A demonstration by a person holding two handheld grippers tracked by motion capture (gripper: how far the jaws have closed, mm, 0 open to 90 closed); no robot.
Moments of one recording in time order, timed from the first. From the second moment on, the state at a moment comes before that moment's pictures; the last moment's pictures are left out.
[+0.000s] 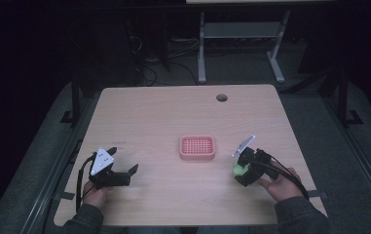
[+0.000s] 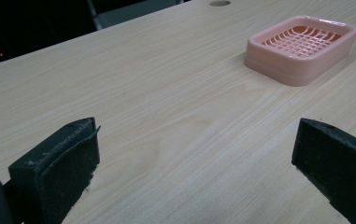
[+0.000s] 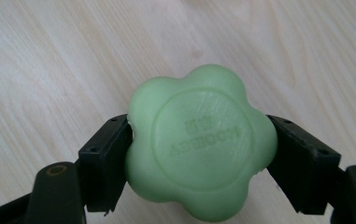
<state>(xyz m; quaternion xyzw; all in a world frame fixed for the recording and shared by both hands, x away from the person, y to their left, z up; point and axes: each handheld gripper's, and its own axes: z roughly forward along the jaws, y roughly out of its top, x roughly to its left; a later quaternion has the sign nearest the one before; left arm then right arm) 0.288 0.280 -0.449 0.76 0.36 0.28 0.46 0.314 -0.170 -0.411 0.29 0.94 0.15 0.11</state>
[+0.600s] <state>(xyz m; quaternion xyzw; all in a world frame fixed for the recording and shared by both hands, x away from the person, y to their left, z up) 0.288 0.280 -0.448 0.76 0.36 0.28 0.47 0.336 -0.144 -0.395 0.26 0.95 0.16 0.10</state>
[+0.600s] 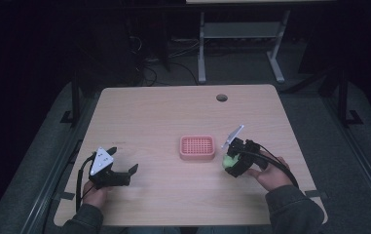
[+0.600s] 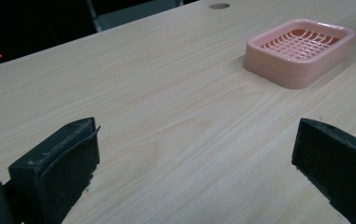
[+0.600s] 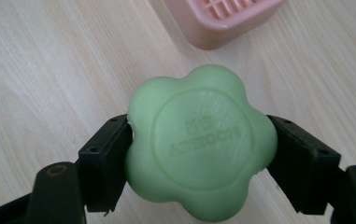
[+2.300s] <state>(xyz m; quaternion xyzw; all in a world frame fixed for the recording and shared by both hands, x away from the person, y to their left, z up) 0.289 0.280 -0.447 0.76 0.36 0.28 0.47 0.383 -0.087 -0.382 0.22 0.96 0.17 0.08</state>
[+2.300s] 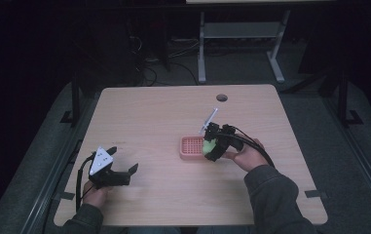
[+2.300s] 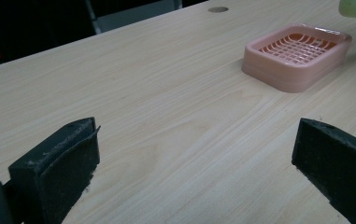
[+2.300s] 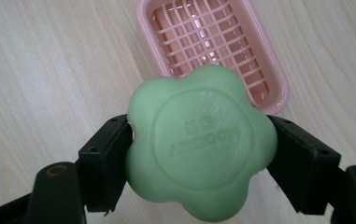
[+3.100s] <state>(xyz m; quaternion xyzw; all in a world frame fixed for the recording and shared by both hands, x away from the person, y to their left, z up) 0.289 0.280 -0.448 0.76 0.36 0.28 0.47 0.404 -0.064 -0.378 0.21 0.96 0.17 0.07</state>
